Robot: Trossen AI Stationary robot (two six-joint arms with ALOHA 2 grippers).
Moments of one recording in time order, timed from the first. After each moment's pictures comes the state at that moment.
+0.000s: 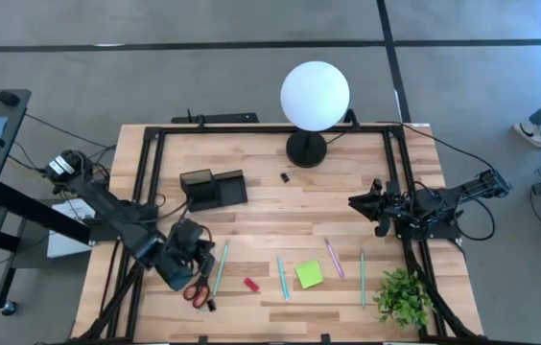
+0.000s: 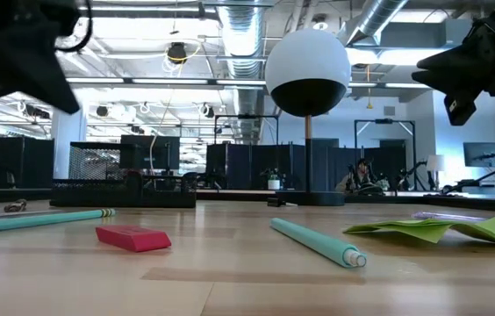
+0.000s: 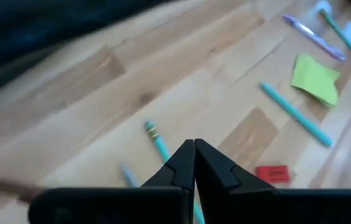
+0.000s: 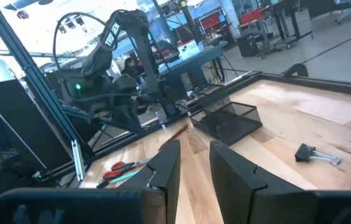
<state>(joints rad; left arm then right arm) -0.72 1.31 0.76 -0.63 -0.70 -1.57 0.35 0.05 0.01 0.06 0.47 0.39</state>
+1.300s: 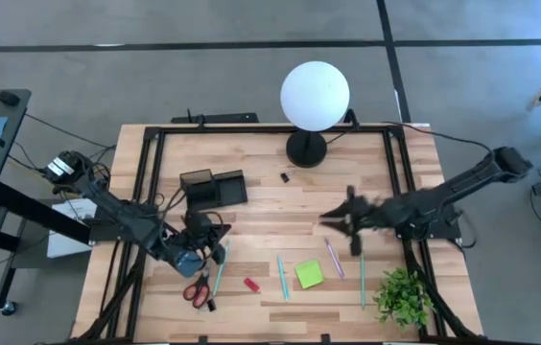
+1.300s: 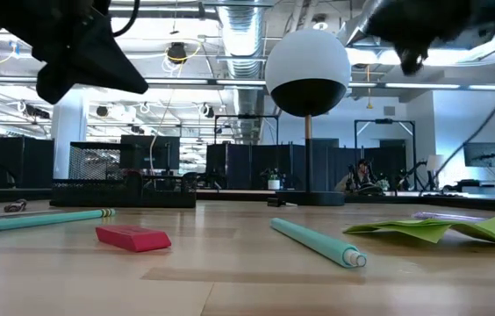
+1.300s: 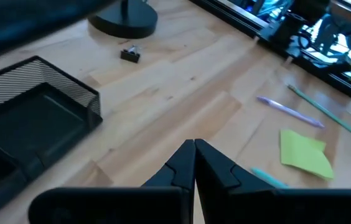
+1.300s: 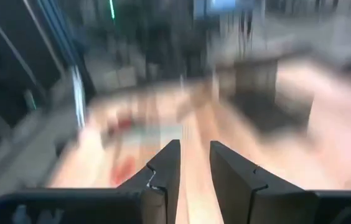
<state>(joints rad) -0.60 1.31 0.67 -0.20 -0.95 -1.10 0.40 0.97 0.42 0.27 0.37 0.27</state>
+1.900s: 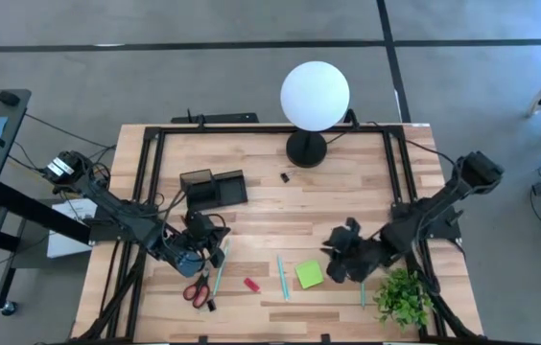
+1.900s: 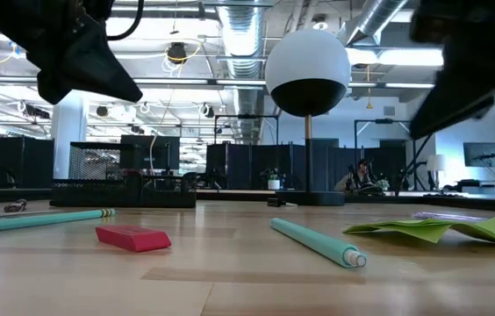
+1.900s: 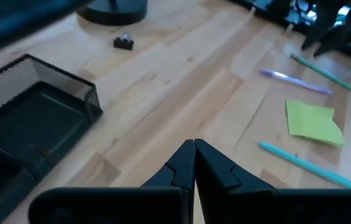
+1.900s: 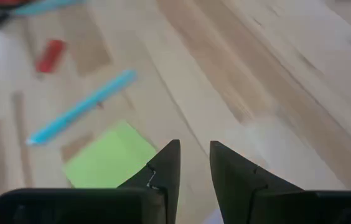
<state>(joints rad) -0.60 1.31 0.67 -0.24 -0.87 -1.01 0.66 1.41 0.75 -0.42 0.58 0.99</state>
